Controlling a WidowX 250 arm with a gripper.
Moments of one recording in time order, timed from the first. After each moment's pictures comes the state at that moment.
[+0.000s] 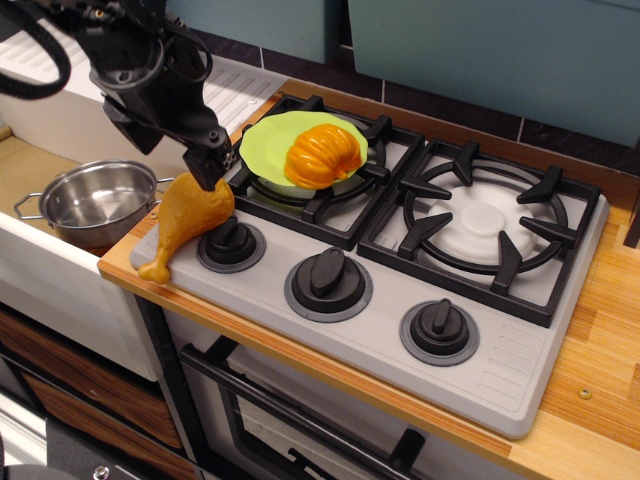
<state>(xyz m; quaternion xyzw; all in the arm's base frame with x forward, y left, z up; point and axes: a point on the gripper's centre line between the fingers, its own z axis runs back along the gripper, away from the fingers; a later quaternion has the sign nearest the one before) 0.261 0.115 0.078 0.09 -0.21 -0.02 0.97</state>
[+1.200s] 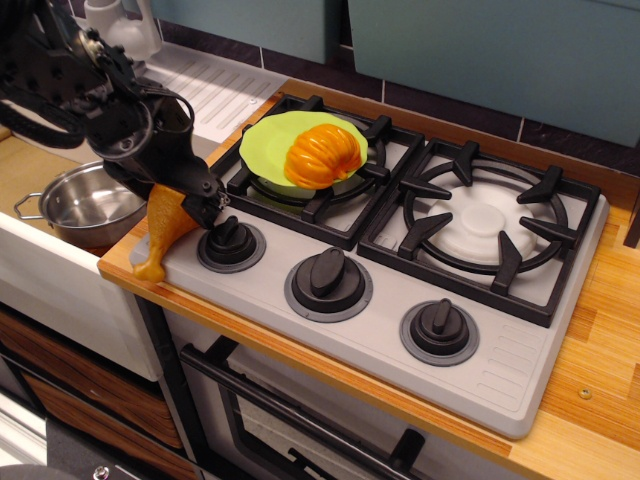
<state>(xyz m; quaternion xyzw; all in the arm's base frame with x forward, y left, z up) 0.262 0.120 0.034 0.06 -0.24 0.01 0.97</state>
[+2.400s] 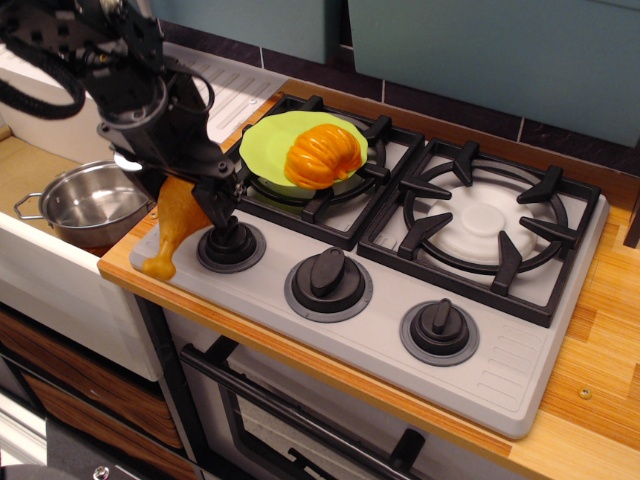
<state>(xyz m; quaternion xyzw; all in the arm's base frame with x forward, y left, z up) 0.252 0.104 0.054 0.02 -0.18 0.02 0.98</state>
